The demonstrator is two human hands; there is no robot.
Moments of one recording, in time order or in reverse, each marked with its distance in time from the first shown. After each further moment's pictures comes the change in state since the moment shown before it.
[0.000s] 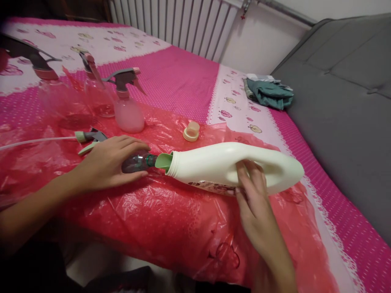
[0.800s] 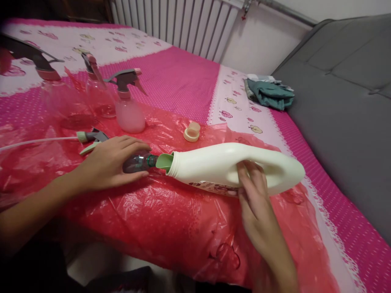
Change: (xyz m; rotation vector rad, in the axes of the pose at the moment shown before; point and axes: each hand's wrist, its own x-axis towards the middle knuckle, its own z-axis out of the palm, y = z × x) left_hand 0.000 0.000 0.000 0.018 0.005 0.012; right_hand -0.003 0.001 -0.001 0.031 -0.012 -0.039
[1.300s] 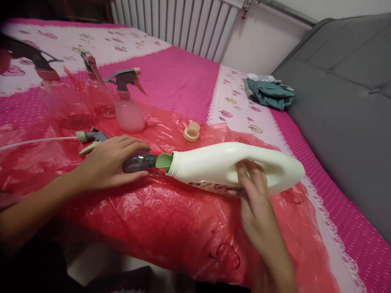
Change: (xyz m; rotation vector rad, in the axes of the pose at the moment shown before) left_hand 0.001 0.002 -0.002 -0.024 -0.032 -0.041; right_hand 0.004 -0.002 0.000 -0.035 0.012 -0.027
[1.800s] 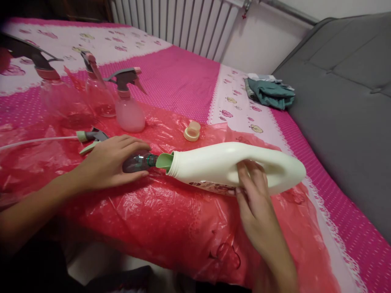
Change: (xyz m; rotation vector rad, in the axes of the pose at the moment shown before) left_hand 0.000 -0.001 0.002 0.000 0.002 0.008; right_hand 0.000 -0.004 0.001 -0.042 0.006 0.043
